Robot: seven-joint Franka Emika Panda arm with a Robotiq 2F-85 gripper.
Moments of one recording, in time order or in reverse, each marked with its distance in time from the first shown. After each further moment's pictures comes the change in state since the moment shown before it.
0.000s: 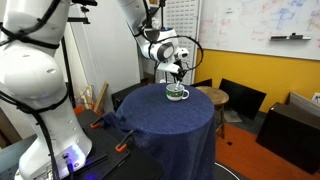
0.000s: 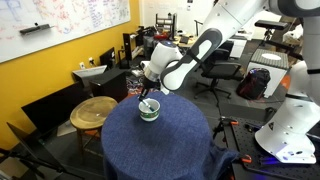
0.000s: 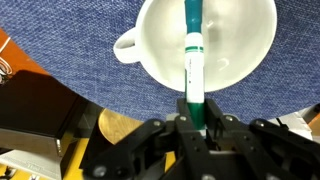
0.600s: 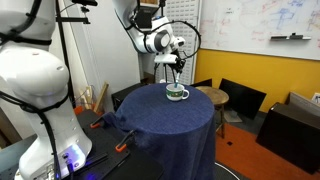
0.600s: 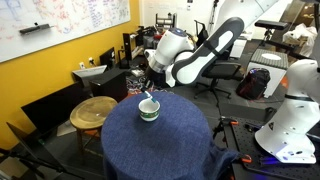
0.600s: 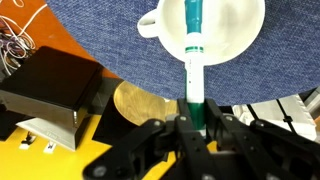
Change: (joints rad) arm 0.158 -0.163 -0.170 -0.108 -0.184 0.018 0.138
